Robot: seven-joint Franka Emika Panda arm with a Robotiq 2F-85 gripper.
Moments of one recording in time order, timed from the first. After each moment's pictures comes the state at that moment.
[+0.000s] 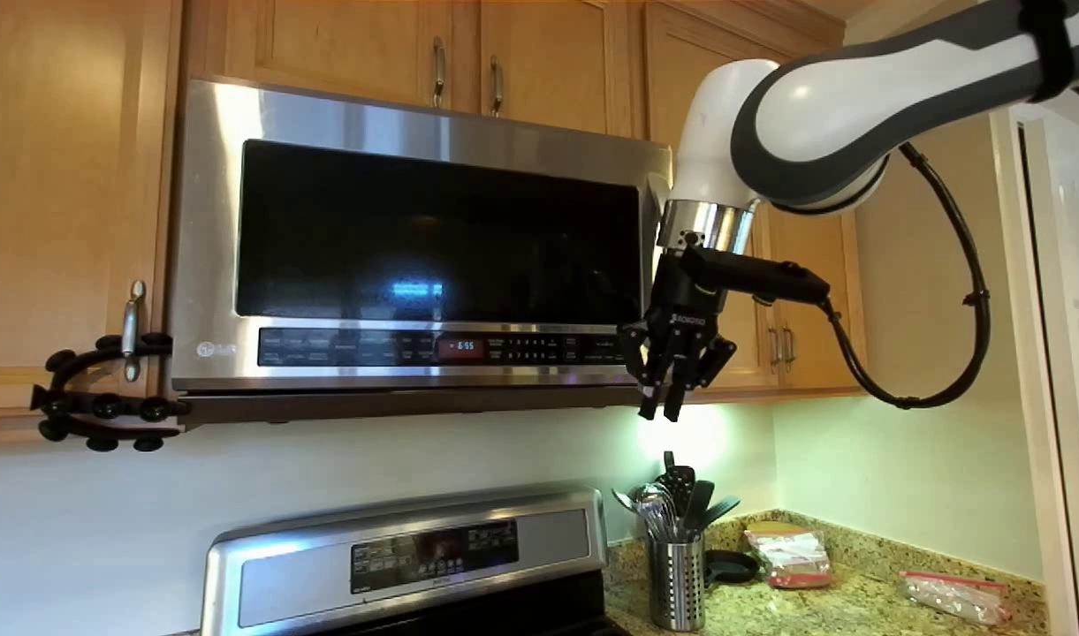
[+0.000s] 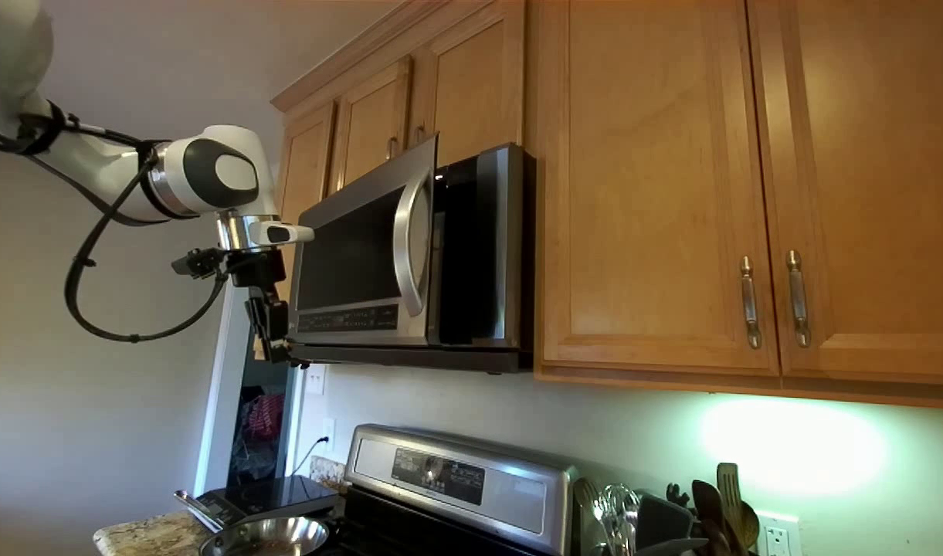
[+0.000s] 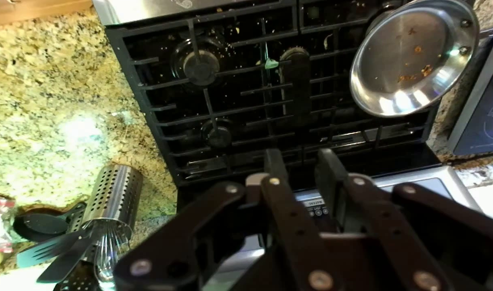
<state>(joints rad) 0.04 -0.53 0.26 -2.21 0.02 2.05 0.67</state>
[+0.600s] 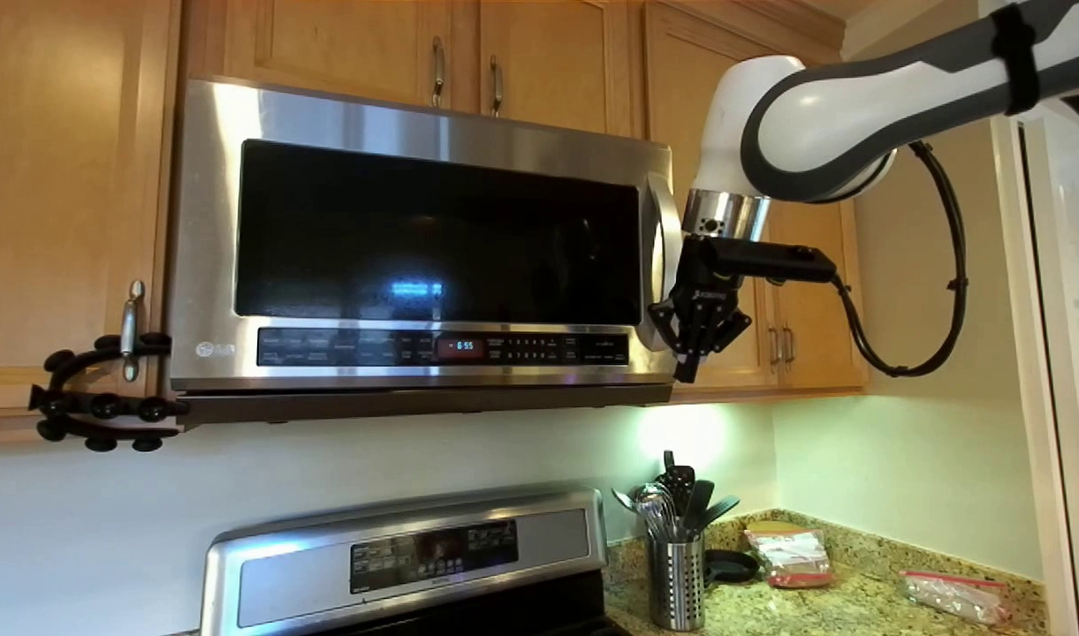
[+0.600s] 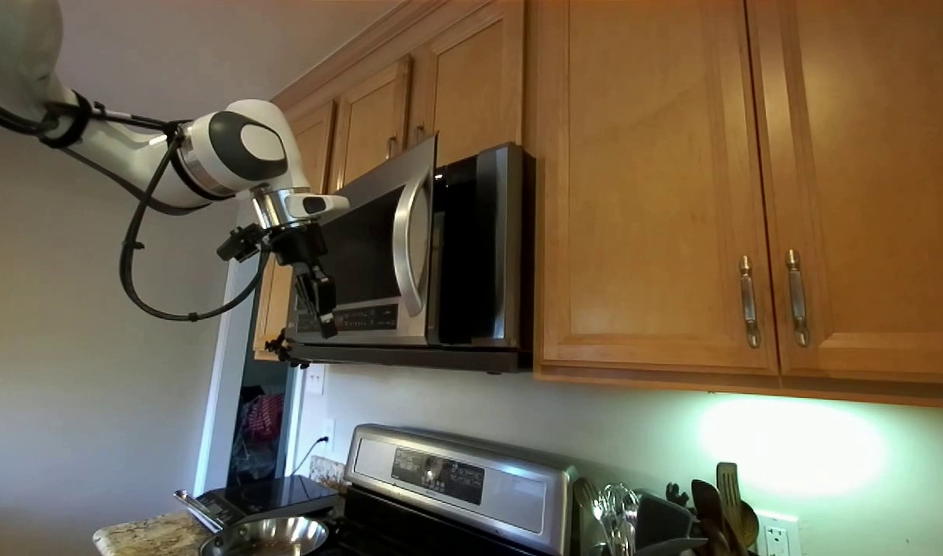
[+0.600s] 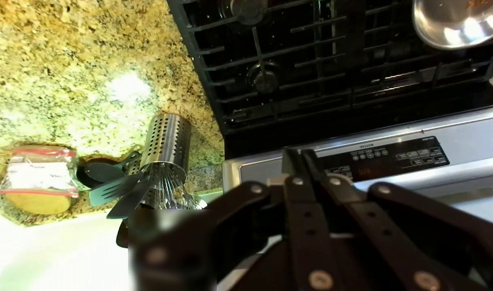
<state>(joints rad) -0.05 -0.55 0.22 -2.17 -0.10 2.05 0.65</state>
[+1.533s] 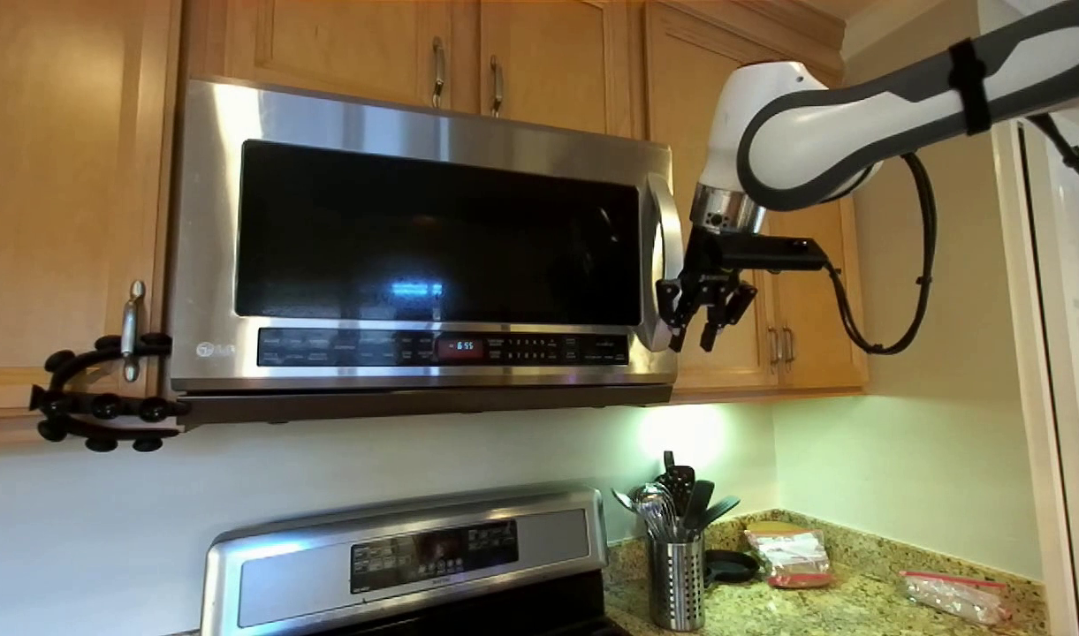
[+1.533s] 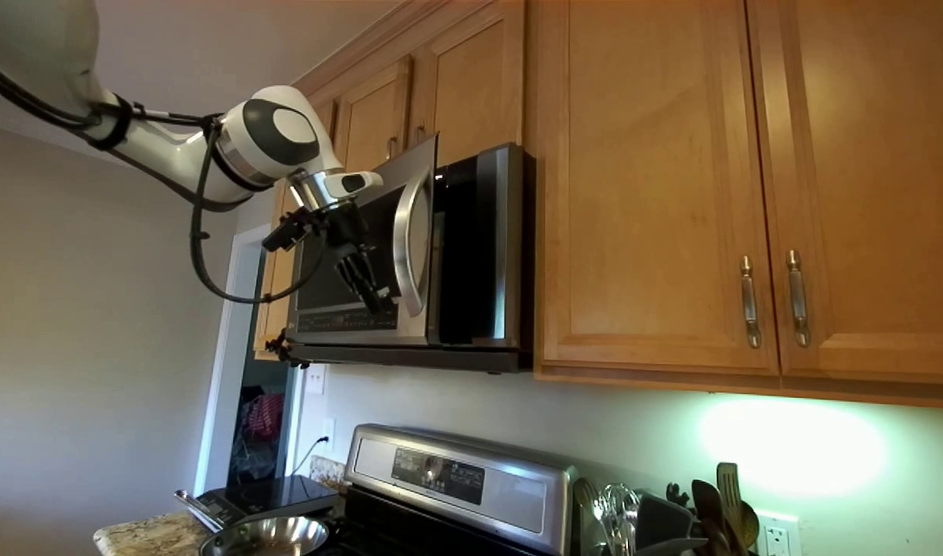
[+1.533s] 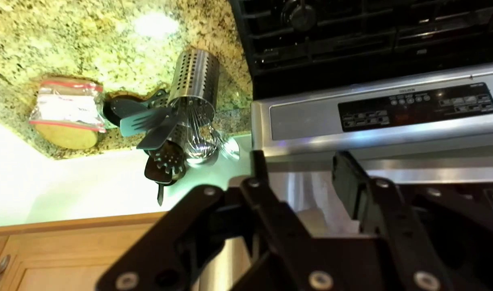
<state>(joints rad) -0.11 -0.50 0.17 -2.09 -0.23 2.12 0.57</state>
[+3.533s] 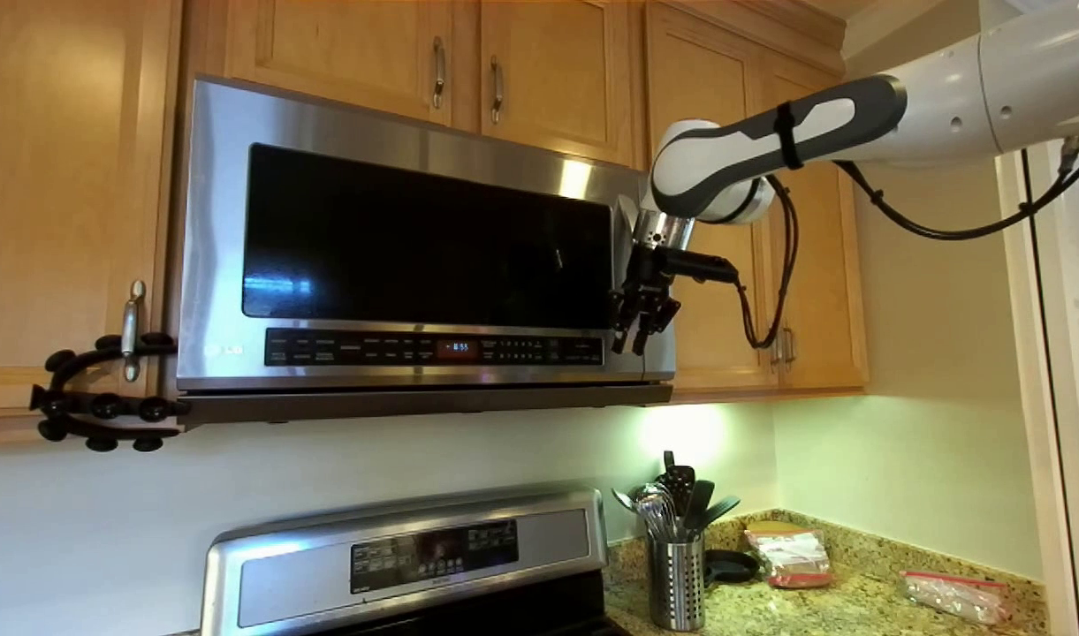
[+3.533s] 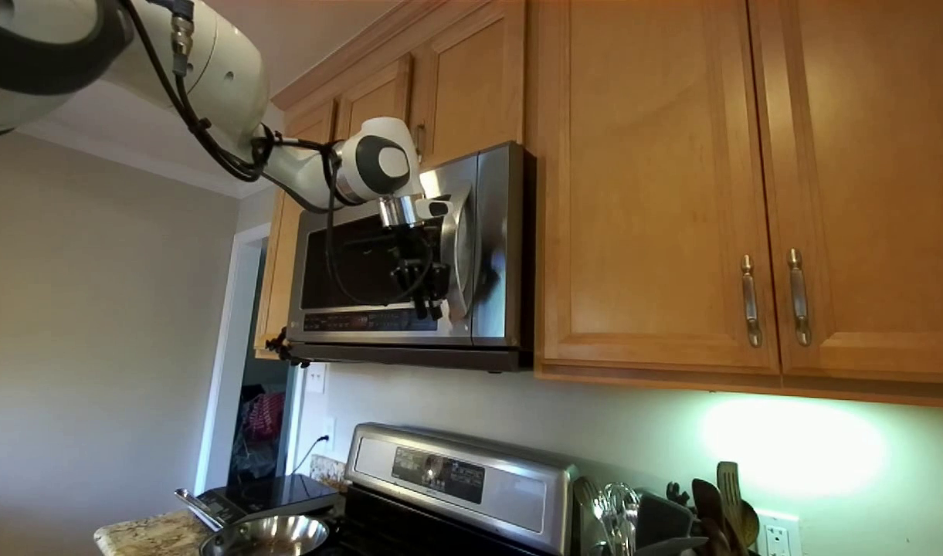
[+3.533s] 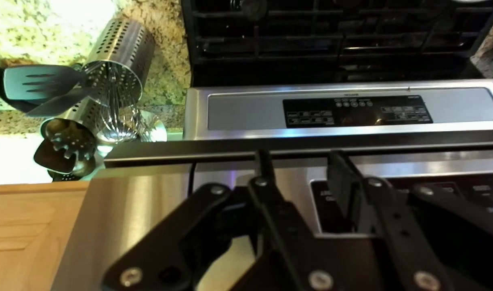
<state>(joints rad) -0.06 -0.07 0.04 -1.64 -0.04 2.05 0.23</state>
